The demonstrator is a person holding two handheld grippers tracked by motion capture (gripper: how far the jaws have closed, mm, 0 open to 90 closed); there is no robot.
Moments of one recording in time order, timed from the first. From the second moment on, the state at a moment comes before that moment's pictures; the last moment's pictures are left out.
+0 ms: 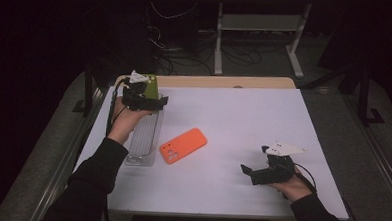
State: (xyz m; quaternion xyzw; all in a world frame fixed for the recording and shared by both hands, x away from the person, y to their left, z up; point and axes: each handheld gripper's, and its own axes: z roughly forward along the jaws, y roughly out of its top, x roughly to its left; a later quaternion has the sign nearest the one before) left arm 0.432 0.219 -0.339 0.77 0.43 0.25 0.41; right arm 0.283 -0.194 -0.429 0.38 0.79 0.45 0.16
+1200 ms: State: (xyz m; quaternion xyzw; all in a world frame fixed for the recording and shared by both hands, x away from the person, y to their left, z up) left arm 0.448 0.125 -0.397 0.86 0.39 0.12 0.31; right arm 0.279 -0.198 -0.428 0.37 0.79 0.45 0.17
